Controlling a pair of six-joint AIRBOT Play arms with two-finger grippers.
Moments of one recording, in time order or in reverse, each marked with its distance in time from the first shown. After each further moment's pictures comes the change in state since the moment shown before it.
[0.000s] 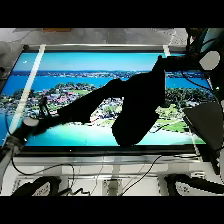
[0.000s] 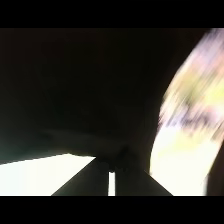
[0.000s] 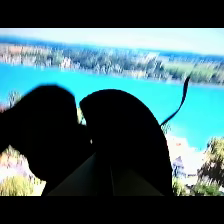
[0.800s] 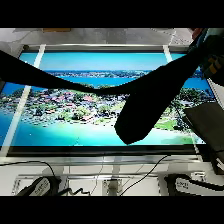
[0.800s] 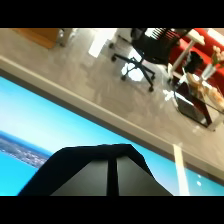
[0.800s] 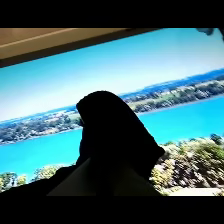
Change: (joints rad) left arm 0.441 0.061 0.664 -0.008 0.014 -0.001; right arm -0.334 0.002 0.206 -0.034 0.101 0.079
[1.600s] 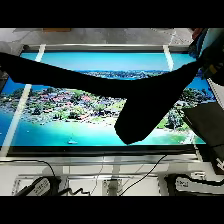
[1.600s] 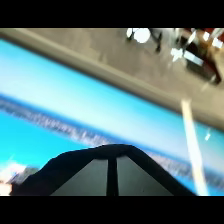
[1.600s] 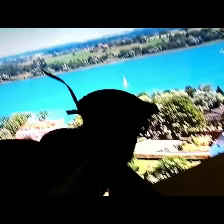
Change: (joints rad) left arm -0.013 -0.060 0.008 0.140 -0.159 -0.003; right arm -0.041 -0.052 0.011 -0.016 0.216 -0.096
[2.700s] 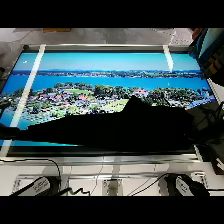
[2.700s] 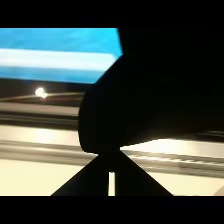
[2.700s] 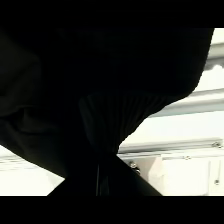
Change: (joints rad) left arm 0.090 -0.103 -0.310 0.988 -0.584 0.106; right arm -0.109 0.488 -1.055 -0.041 0.361 -0.117
